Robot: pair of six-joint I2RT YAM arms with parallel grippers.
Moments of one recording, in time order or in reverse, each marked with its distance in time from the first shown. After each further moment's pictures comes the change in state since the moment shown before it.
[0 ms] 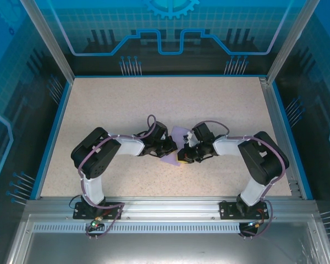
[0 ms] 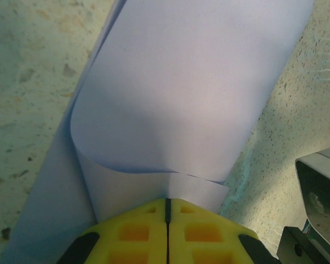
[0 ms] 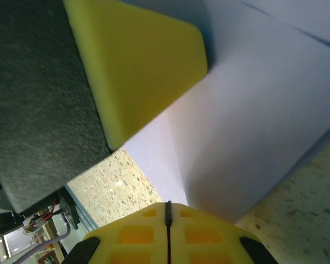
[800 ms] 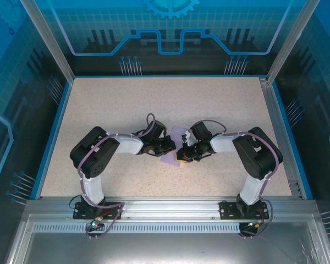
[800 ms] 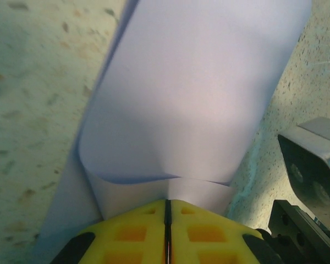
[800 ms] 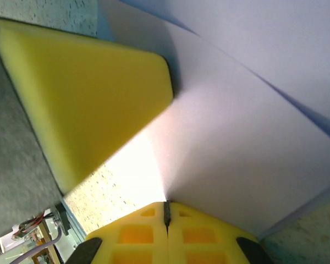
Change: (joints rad) left arm 0.042 -0.004 0.009 -0.034 0.024 0.080; right arm -0.006 0.085 0.040 0.001 0.002 -0.058
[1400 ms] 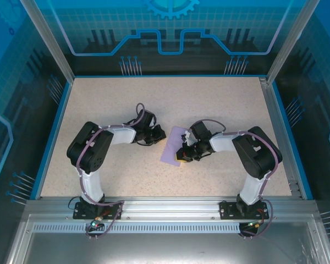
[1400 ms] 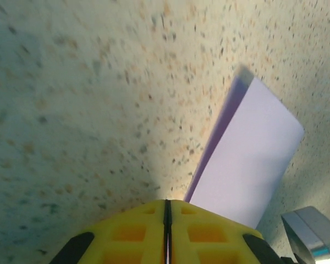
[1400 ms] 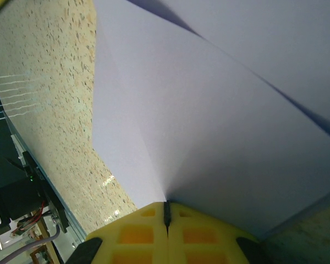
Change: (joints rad) left arm 0.162 0.019 0.103 -0.130 0.003 0.123; right arm 0.000 0.008 0.023 -0.035 -0.003 -0.016
